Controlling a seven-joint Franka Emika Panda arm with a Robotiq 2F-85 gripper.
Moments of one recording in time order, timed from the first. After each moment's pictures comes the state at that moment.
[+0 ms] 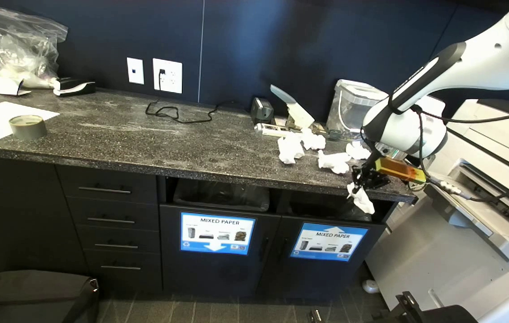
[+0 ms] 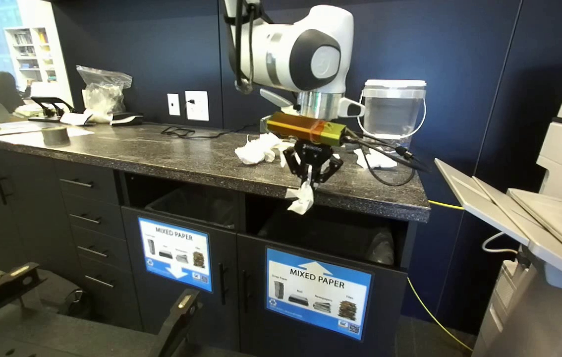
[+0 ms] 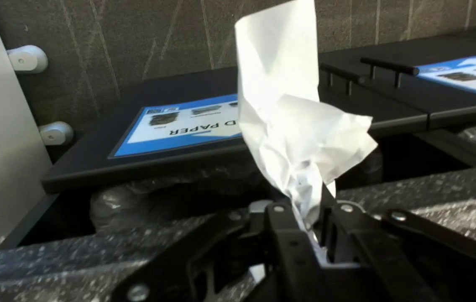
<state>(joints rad) -0.34 0.50 0.02 -2.12 0.20 2.72 -0.25</state>
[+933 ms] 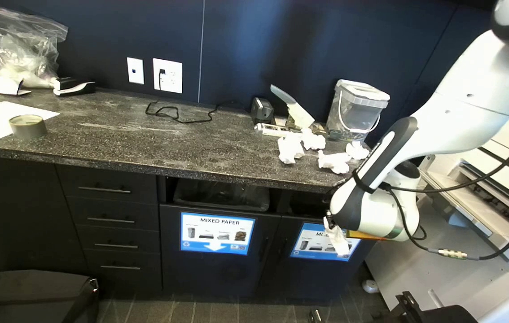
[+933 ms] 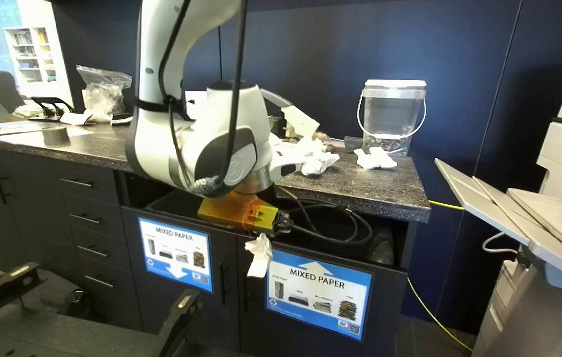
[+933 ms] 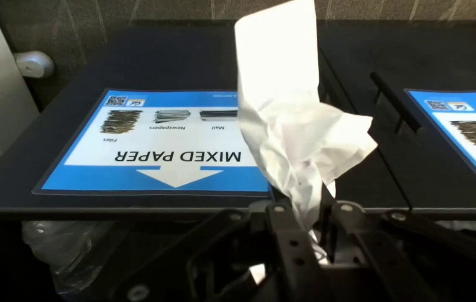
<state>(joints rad) -0.26 0.72 0.08 -2.45 0.08 3.55 -0.18</state>
